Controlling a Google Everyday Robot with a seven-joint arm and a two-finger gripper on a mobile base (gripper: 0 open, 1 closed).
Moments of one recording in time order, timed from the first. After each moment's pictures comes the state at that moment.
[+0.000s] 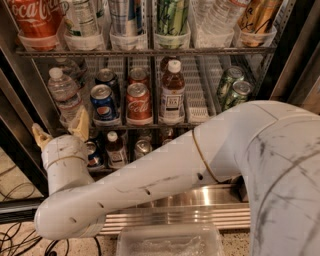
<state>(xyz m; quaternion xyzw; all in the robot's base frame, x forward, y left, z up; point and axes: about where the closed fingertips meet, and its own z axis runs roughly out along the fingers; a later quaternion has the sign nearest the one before) 0.556 0.243 0.845 -0.17 0.64 0.06 0.75</state>
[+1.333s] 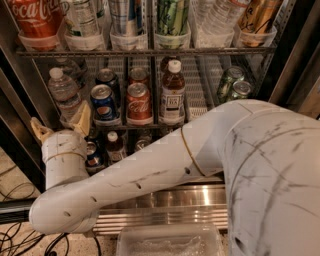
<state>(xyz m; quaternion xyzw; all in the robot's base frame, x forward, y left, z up) 0.574 0.238 0.853 -0.13 0.62 0.04 0.77</state>
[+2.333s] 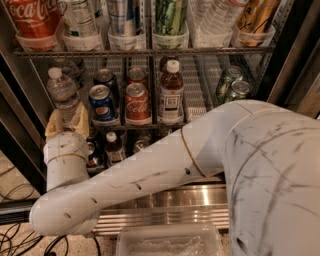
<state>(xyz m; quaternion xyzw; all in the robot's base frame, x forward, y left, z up) 0.570 0.235 0.850 -0.12 0.63 0.04 0.77</state>
